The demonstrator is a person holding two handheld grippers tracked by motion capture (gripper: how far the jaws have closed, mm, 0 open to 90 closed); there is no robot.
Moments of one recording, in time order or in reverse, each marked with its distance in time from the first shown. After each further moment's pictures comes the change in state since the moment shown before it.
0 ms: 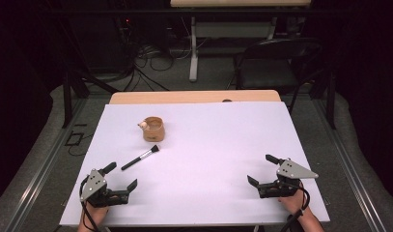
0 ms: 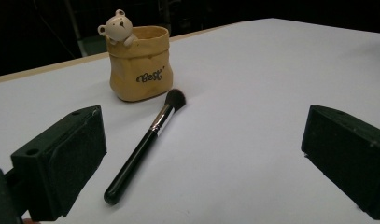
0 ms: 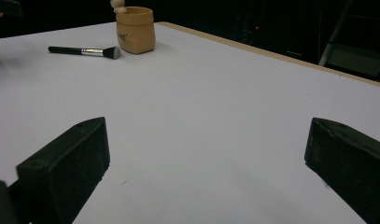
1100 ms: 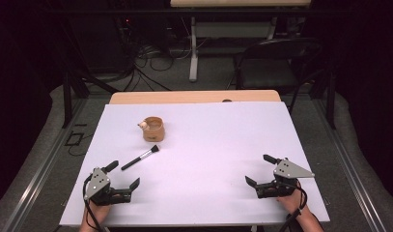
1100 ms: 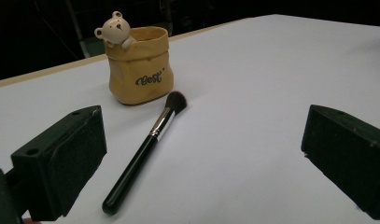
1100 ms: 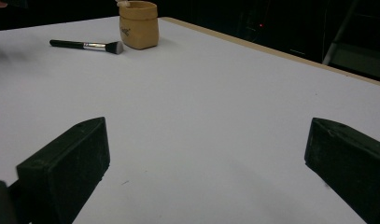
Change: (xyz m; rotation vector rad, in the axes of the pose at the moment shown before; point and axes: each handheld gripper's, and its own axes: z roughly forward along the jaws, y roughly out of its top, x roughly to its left) left arm -0.002 0.004 0.008 0.011 0.013 0.014; right arm 0.003 0.001 0.006 0.019 0.010 -0.019
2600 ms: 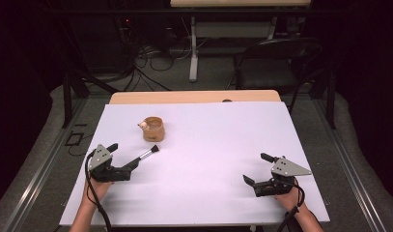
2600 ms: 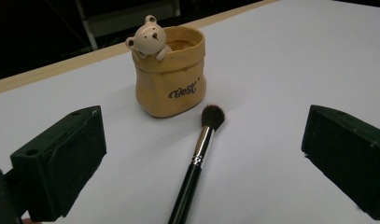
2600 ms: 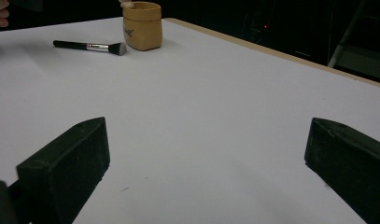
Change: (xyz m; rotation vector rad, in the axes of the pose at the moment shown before) left arm 0.041 0.038 0.036 0.128 0.012 0.004; right arm -0.001 0.002 0.007 0.004 0.020 -0.001
